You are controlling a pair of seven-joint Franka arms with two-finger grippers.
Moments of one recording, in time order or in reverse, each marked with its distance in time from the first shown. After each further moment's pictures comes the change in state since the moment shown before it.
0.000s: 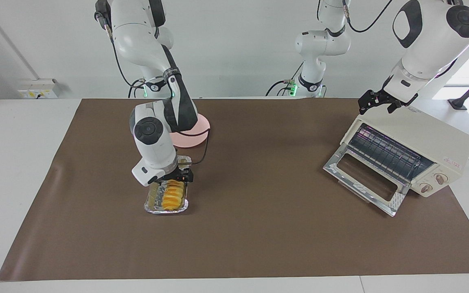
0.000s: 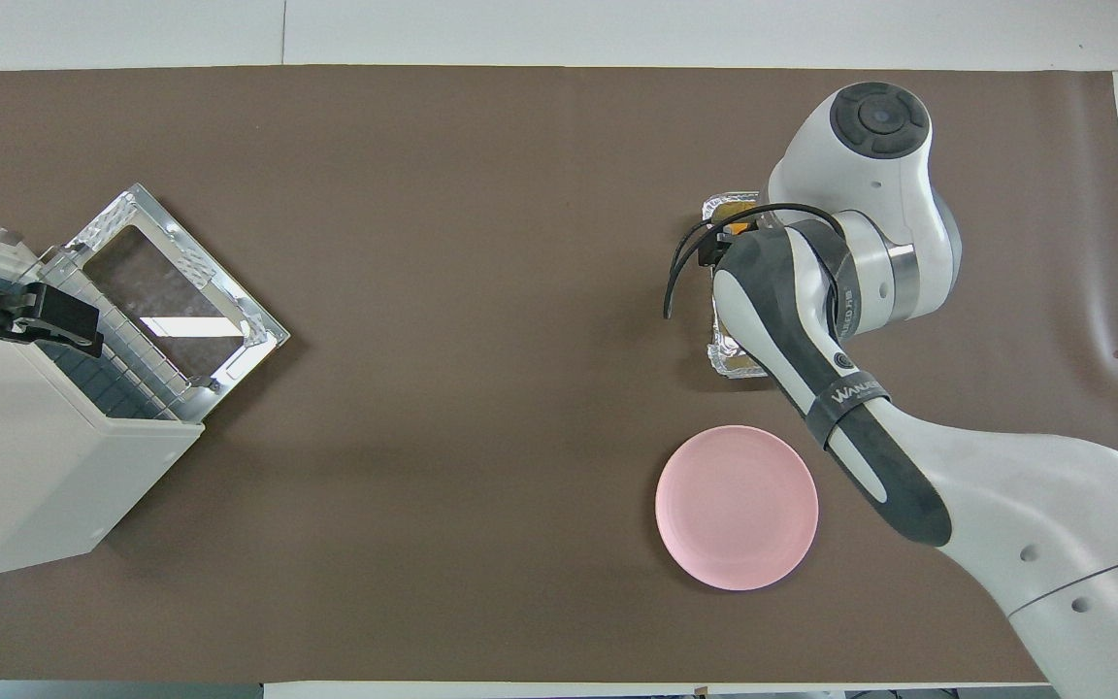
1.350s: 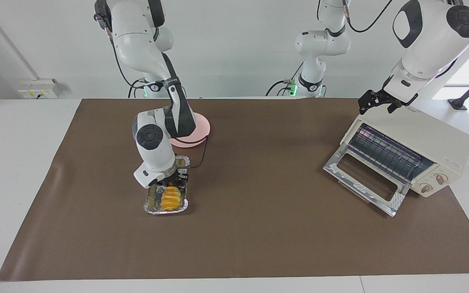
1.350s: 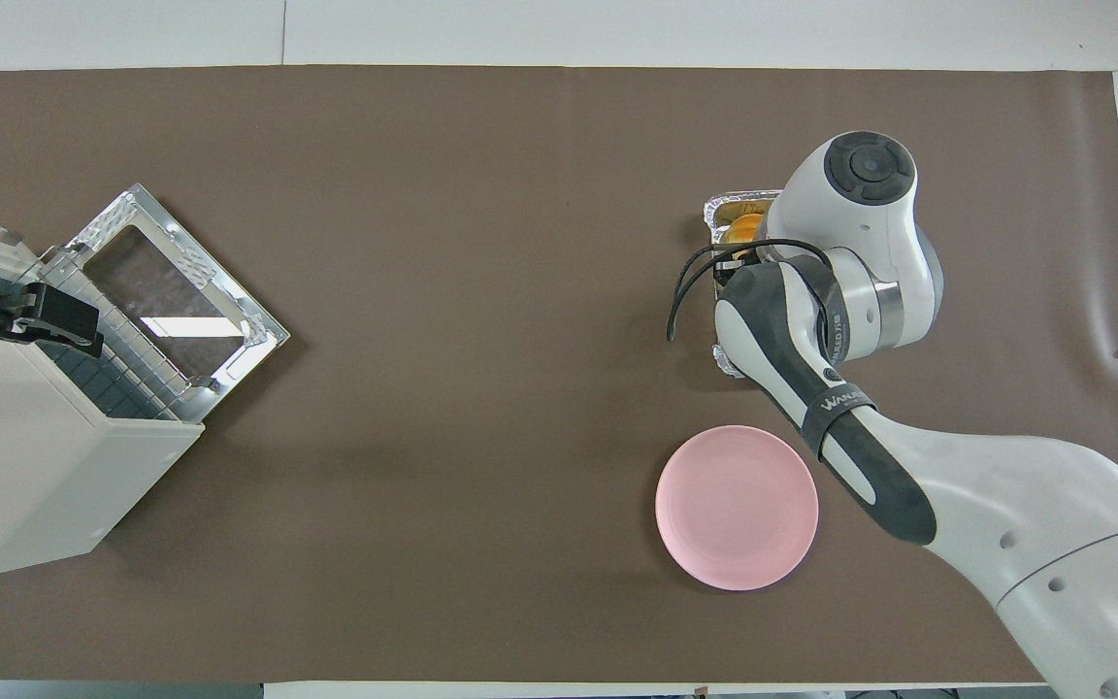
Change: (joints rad) left arm 0.000 0.000 0.000 0.000 0.000 0.000 0.000; right arm -0.009 -0.001 0.000 -0.117 0.000 0.129 0.000
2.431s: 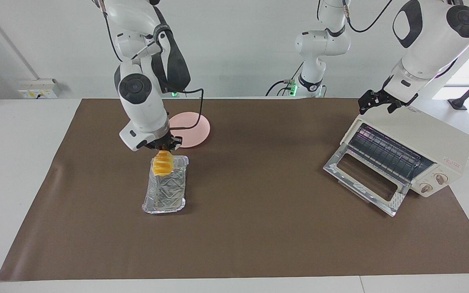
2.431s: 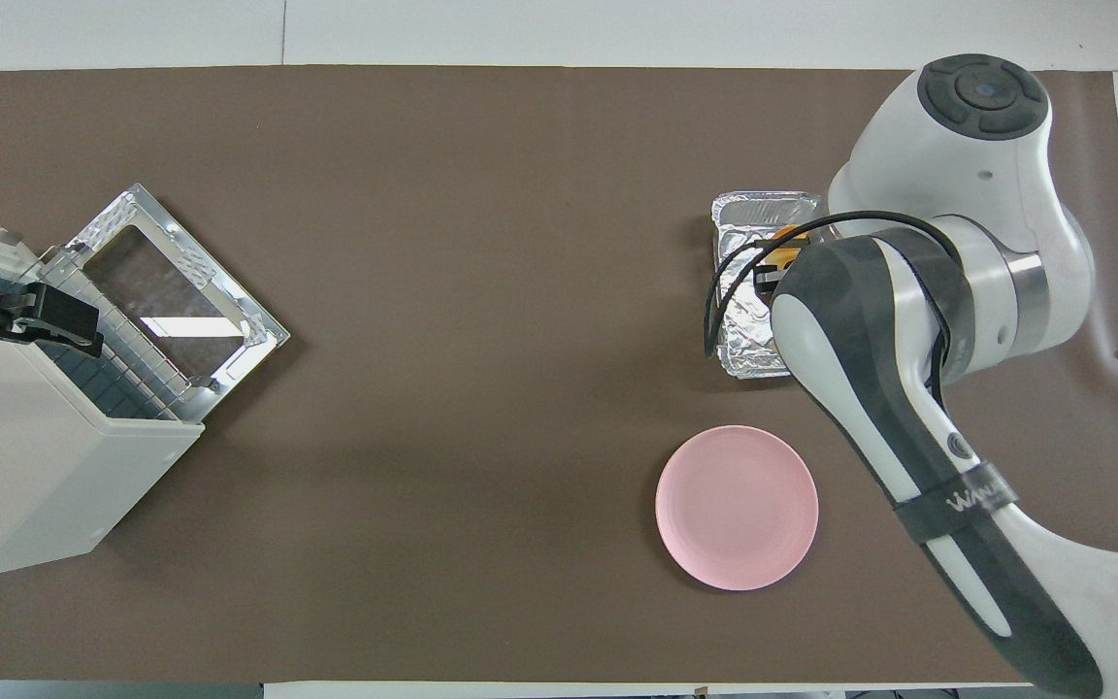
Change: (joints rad) left arm 0.000 0.000 0.000 0.000 0.000 0.000 0.000; right arm 0.019 -0.268 0.017 0.076 0.006 -0.491 0.057
